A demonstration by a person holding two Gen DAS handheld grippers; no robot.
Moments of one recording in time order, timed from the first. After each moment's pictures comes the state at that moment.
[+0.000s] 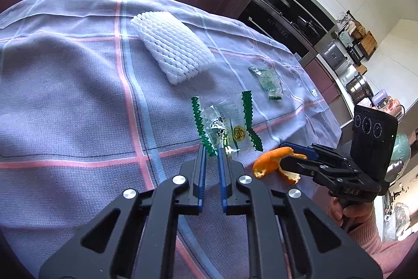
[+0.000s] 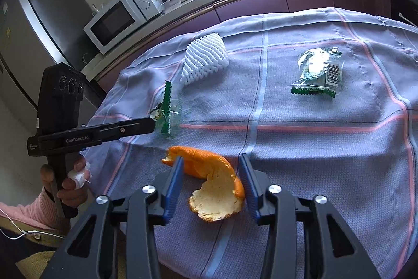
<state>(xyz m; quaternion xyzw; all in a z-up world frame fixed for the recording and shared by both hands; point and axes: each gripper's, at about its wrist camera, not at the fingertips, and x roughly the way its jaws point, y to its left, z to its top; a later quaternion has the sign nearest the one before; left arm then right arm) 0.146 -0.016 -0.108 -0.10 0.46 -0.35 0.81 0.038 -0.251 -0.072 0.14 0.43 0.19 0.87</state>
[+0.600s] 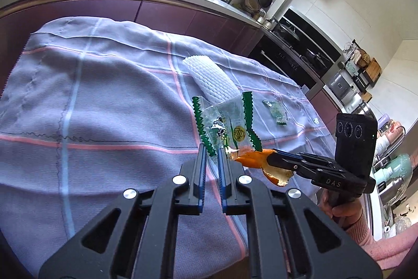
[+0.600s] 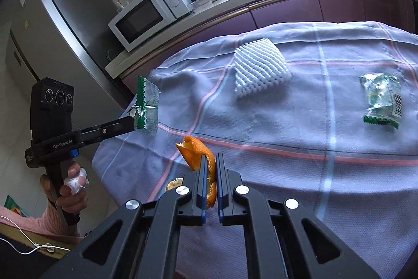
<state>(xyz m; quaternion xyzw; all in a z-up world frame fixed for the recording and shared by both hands) 0.109 0.096 -0.066 -0.14 0.40 -0.30 0.85 0.062 -0.188 -0.053 0.14 0.40 0.27 0.86</state>
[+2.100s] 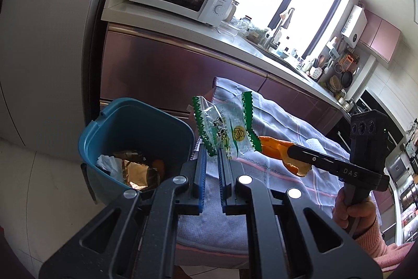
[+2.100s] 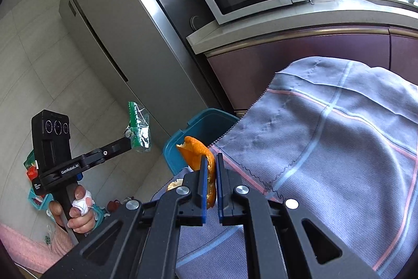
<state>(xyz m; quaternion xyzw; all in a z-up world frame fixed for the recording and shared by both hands) 0.003 0.357 -0.016 -0.22 0.30 -0.02 0.93 0.142 0.046 -0.009 0.07 0.39 0.47 0.79</state>
